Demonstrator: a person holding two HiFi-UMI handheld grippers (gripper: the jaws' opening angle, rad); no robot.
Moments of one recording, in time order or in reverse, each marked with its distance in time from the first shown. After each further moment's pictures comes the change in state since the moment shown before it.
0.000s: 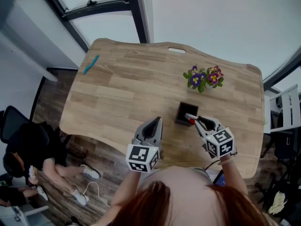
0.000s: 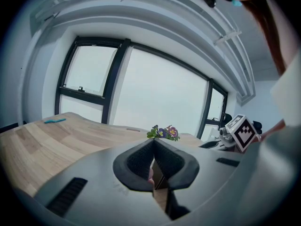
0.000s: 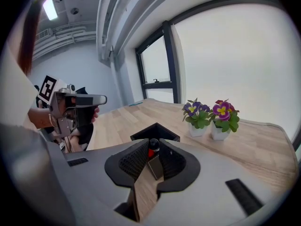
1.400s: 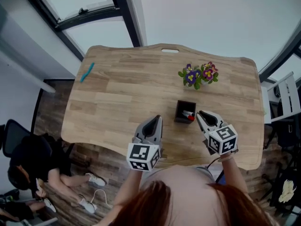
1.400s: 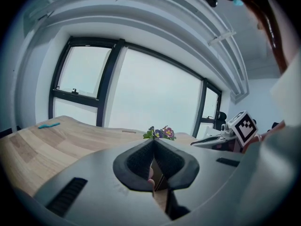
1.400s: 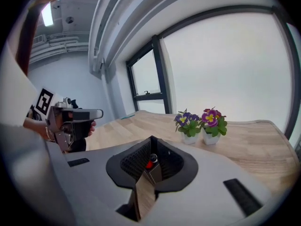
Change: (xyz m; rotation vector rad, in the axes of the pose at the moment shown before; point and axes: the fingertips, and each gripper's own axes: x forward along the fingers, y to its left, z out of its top) left arm 0.000 -0.004 0.009 0.042 0.000 -0.059; right arm -0.021 -0.003 0.024 0.095 -0.146 -0.102
